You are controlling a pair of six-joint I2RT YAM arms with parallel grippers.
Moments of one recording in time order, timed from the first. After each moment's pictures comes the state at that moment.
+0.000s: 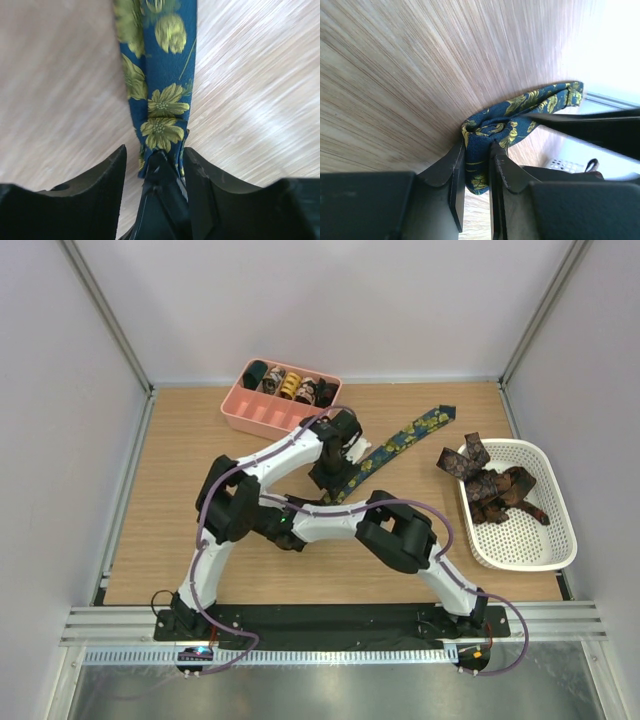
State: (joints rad) left arm -0.73 2.22 1.89 -1.02 0.10 0.06; right arm 1.16 2.26 1.56 -0.61 0.95 -0.10
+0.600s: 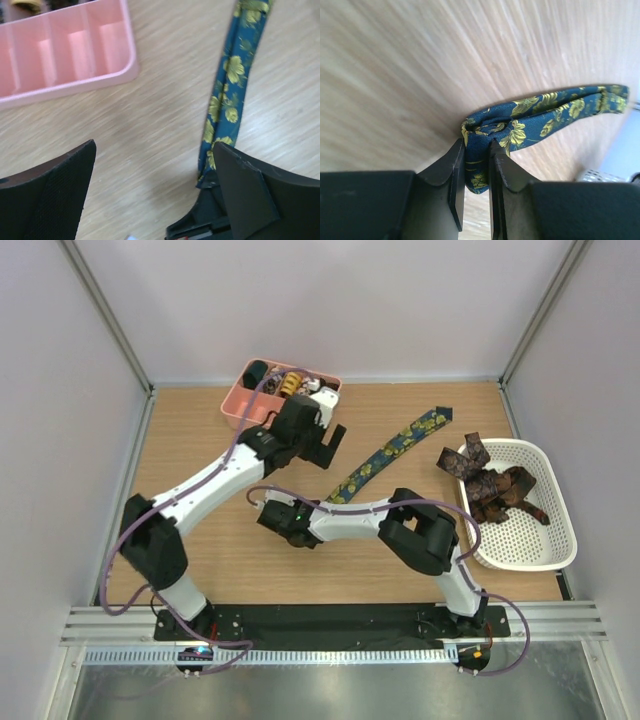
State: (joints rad) left arm -0.70 1.69 1.51 -0.51 -0.16 -0.01; right arm 1.15 2.12 1.42 -0.52 0.78 -0.07
